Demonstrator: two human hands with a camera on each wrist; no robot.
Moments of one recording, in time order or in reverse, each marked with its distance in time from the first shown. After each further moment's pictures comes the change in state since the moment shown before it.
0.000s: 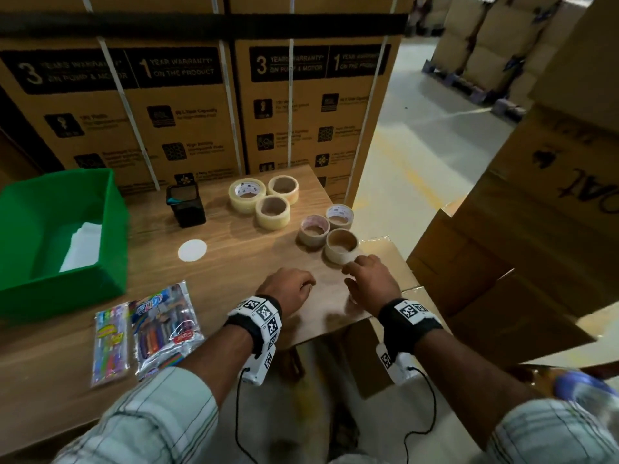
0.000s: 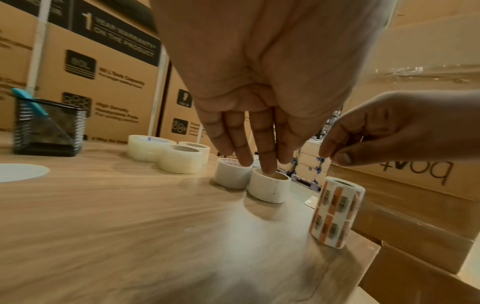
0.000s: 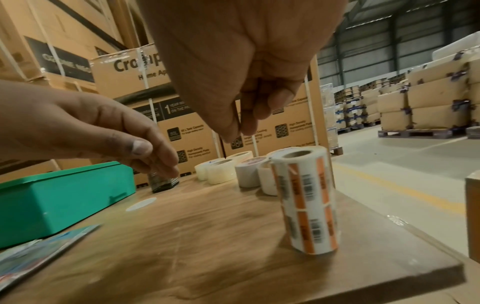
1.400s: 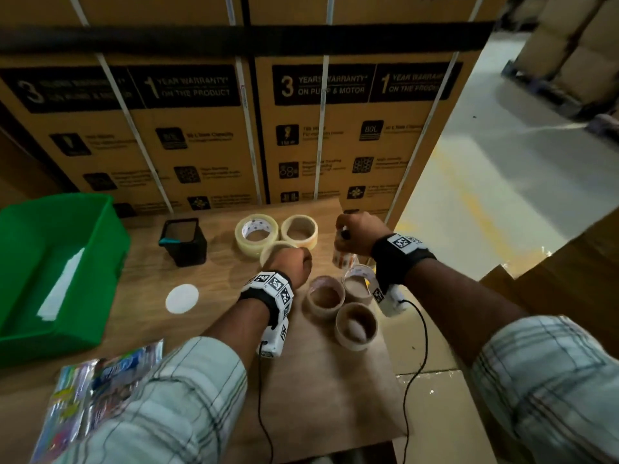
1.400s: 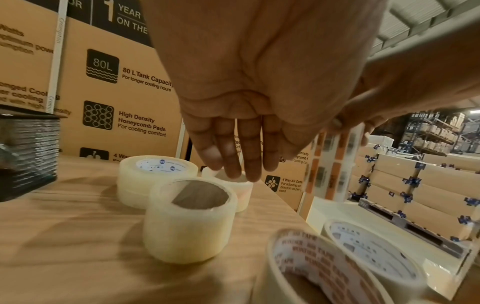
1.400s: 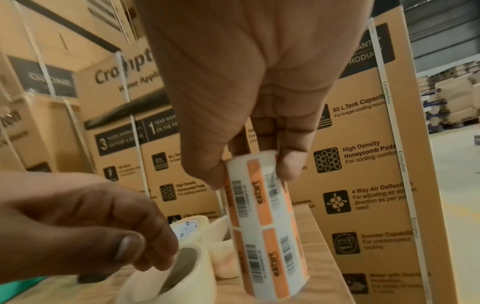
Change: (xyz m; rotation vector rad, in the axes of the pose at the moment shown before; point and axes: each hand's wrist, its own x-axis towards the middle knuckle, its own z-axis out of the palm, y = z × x) left_hand 0.204 -0.043 -0.077 -0.034 0.090 -0.346; right_hand 0.309 0.055 -0.048 0.023 -0.223 -0.167
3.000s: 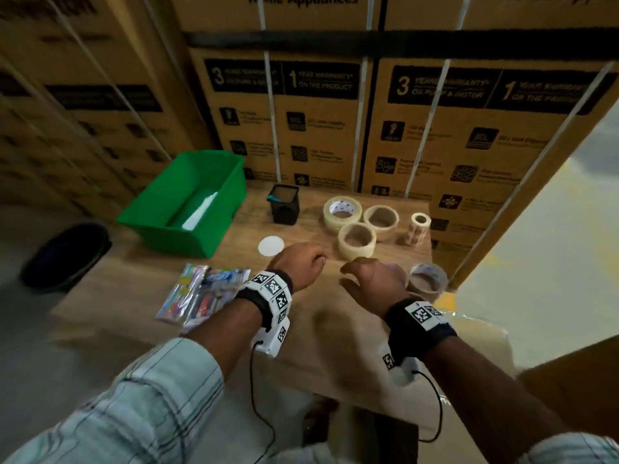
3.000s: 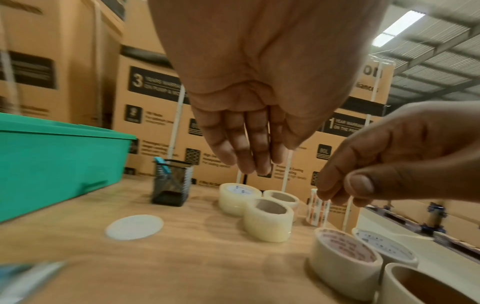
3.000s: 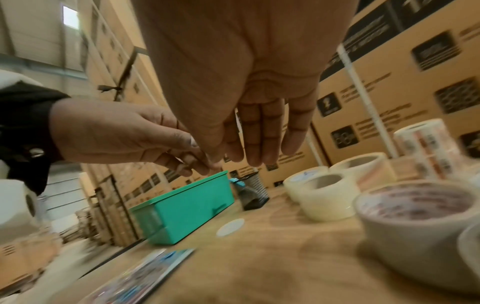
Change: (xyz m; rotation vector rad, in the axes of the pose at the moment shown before) left_hand -0.158 -0.026 -0.022 -0.036 0.242 -0.190; right_hand -0.112 -0.093 0.074 0.096 0.054 -0.473
